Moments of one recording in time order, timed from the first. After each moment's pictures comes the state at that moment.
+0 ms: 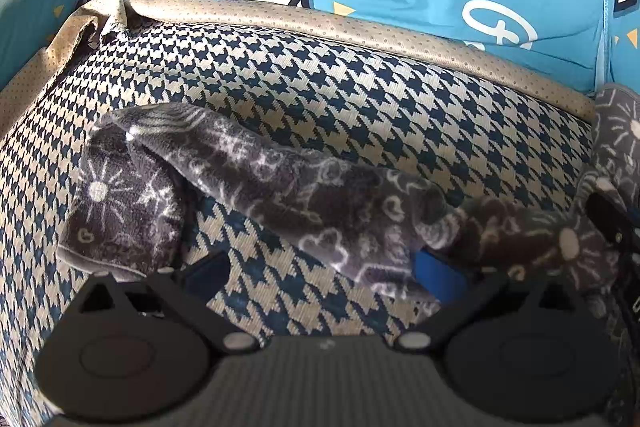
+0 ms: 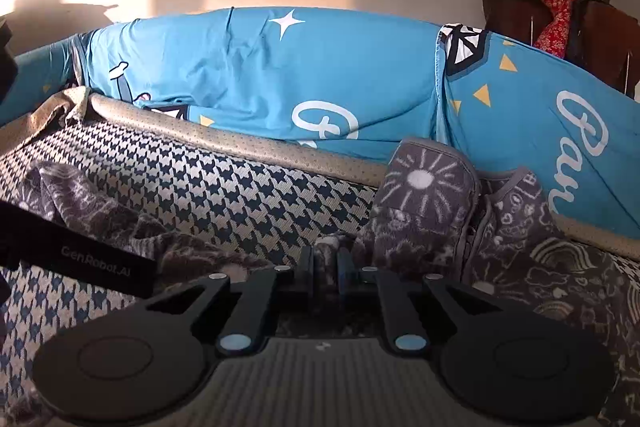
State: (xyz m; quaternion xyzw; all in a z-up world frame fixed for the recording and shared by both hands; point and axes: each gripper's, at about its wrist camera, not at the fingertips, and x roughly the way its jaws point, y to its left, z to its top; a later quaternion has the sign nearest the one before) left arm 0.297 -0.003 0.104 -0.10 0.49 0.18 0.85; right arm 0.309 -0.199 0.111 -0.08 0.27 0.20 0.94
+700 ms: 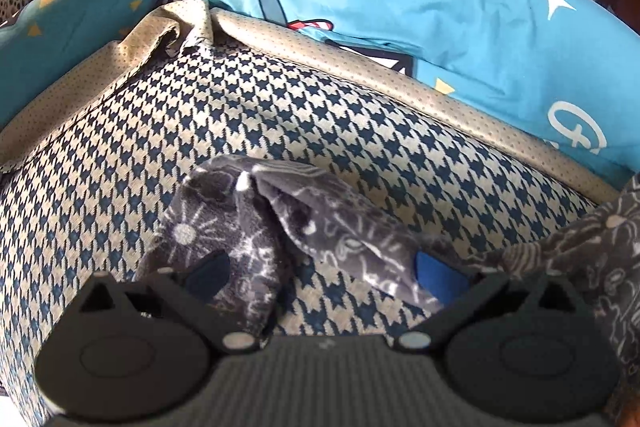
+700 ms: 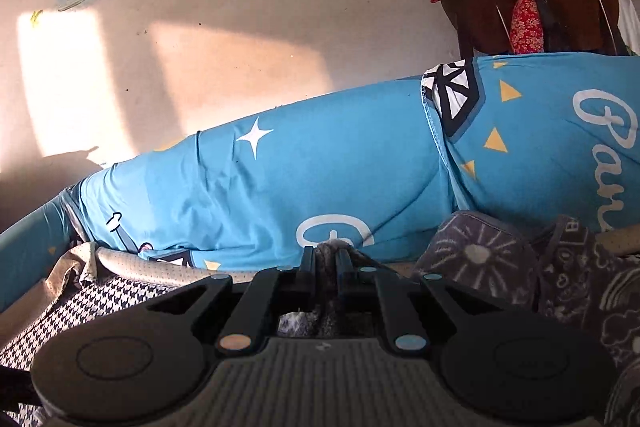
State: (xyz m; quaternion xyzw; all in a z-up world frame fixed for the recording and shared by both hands) left arm 0.291 0.062 0.138 -0.16 0.44 0.27 0.84; right arm 0.375 -0.193 0.138 0.10 0.21 0.21 0.95
